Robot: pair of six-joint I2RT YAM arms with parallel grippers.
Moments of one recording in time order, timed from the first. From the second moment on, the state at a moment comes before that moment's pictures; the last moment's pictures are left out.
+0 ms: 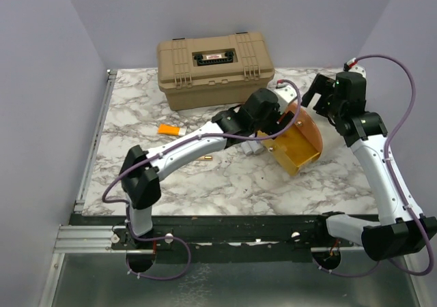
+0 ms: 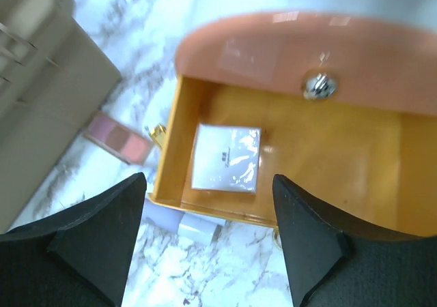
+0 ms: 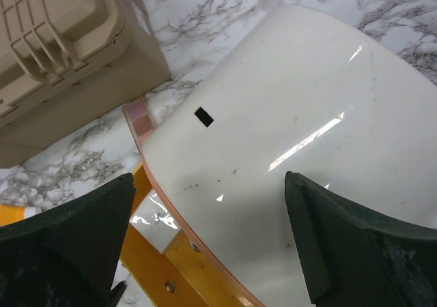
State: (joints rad) left arm -0.98 1.89 1.75 -0.39 -0.17 0.02; right arm 0.16 1.19 1.32 -0.63 0.24 0.44
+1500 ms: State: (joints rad) left arm -0.60 1.89 1.35 -0.14 -0.07 -0.50; right arm 0.16 1.21 1.31 -0.64 0.19 0.40
